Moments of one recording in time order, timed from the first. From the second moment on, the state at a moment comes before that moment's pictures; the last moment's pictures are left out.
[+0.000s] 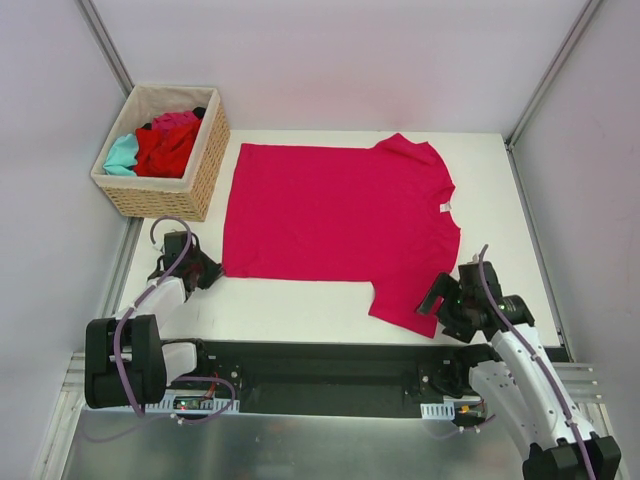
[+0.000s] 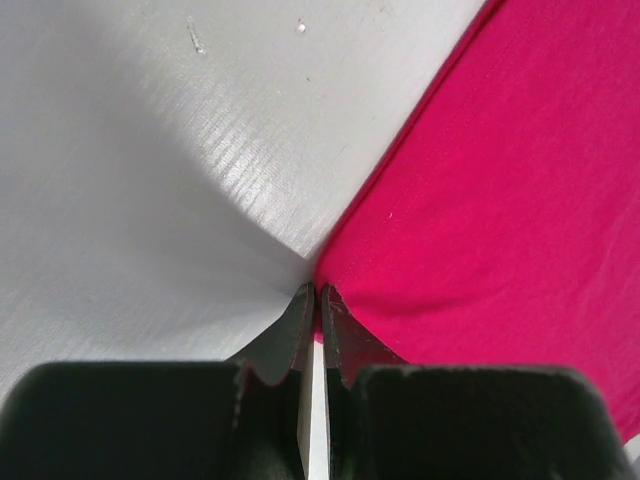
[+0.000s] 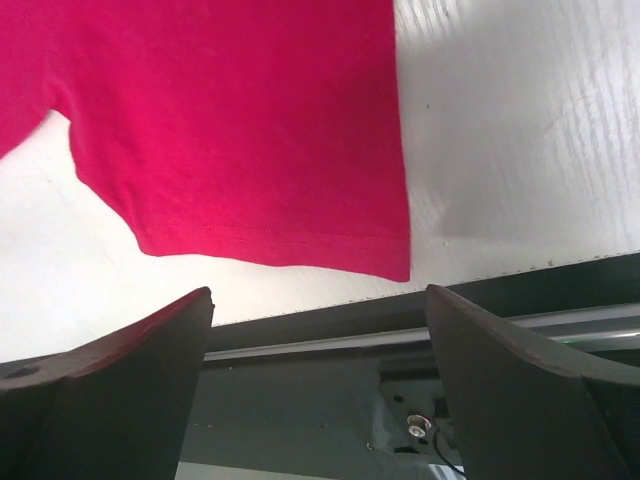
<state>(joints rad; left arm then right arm) 0.11 1.17 0.39 -0.14 0.13 -0.82 0.22 0.63 0.49 -0.98 -0.08 0.75</state>
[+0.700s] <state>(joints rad) 0.13 1.17 0.39 -0.12 0.18 -0.83 0.20 0.69 0.38 -0.94 -0.11 0.80</state>
